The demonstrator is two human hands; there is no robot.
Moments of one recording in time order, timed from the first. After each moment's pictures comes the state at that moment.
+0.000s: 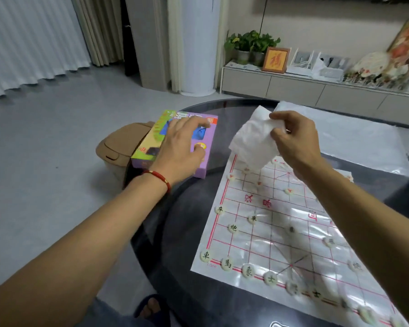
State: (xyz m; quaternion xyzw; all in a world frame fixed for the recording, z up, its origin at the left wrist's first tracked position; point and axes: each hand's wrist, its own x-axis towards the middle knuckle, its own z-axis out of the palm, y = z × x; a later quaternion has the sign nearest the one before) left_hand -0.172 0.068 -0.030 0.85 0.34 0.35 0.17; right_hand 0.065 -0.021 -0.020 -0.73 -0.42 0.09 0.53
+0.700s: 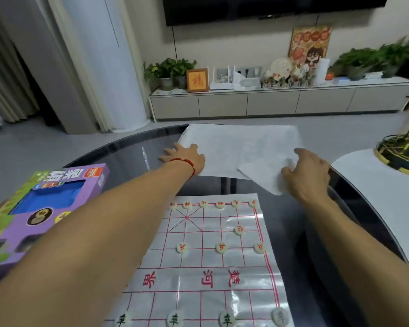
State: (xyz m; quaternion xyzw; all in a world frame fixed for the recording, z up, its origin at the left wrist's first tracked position) left_hand 0.180 0.105 -0.057 0.88 0.46 -0.04 0.08; right_hand 0.321 -0.125 -0.088 -0.92 -0.21 -0.02 0.33
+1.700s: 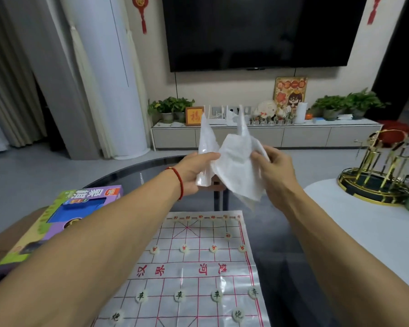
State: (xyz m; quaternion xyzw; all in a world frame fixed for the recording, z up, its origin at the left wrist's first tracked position) left_hand 0.123 0.010 0.045 0.59 0.23 0.13 0.76; right_hand 0.230 -0.154 0.040 -0.63 -0.31 0.10 0.70
